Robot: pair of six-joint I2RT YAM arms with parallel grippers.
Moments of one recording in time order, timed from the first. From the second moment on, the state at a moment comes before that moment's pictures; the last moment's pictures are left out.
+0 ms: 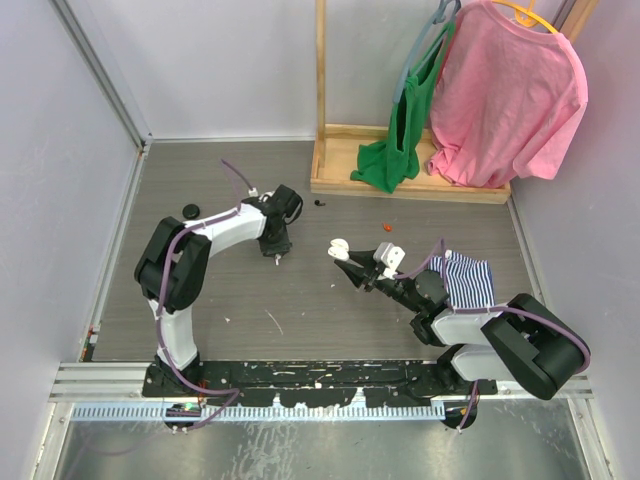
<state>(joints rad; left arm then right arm) -0.57 1.92 1.30 -0.64 -0.26 -0.77 0.65 1.28 0.13 1.36 -0.34 -0.07</state>
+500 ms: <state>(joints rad) -0.57 1.88 1.25 -0.60 -0.25 -0.78 0.65 1.28 0.13 1.36 -0.34 -0.07</state>
